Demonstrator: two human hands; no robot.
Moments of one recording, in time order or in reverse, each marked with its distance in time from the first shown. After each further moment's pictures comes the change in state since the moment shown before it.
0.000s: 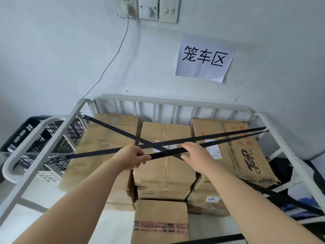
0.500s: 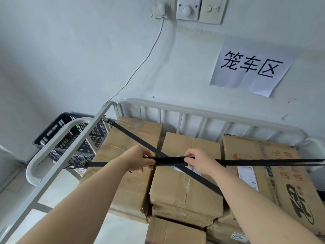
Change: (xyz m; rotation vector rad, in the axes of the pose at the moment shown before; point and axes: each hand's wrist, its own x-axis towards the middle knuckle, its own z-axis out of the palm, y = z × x) left_hand 0.065 -0.045 -0.056 -0.115 -0.060 -0.128; right_hand 0.131 -0.027 0.018 0.257 -0.236 0.031
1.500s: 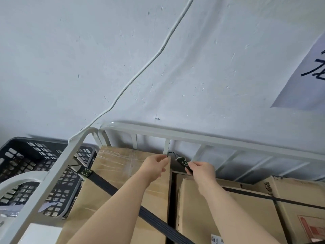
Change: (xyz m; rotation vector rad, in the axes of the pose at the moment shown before) left_hand 0.322 -0.062 -0.063 -0.561 0.086 -0.074; right_hand 0.320 -0.007 0.056 0.884 0.451 0.555
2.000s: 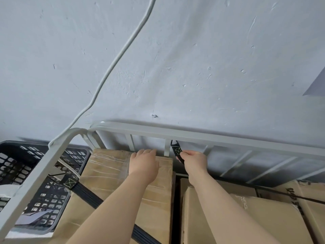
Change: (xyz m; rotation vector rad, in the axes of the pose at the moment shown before) left_hand 0.076 -0.031 -0.008 1.119 0.284 0.196; right_hand 0.073 0.007 0.051 0.082 -0.026 -0.058
